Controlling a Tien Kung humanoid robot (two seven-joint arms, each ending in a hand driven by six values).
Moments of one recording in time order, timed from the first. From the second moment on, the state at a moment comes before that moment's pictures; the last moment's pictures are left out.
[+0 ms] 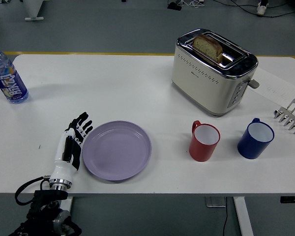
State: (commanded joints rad) left arm -0.09 0.00 -1.12 -1.12 0.93 0.17 -0.54; right arm 0.13 -0.01 1.36 0.22 -1.20 -0.18 -0.37
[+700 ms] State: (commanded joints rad) left arm -0.09 0.00 -1.01 -1.18 0.86 0.17 -0.55; right arm 0.13 -0.01 1.35 0.22 -1.19 -0.18 -0.36
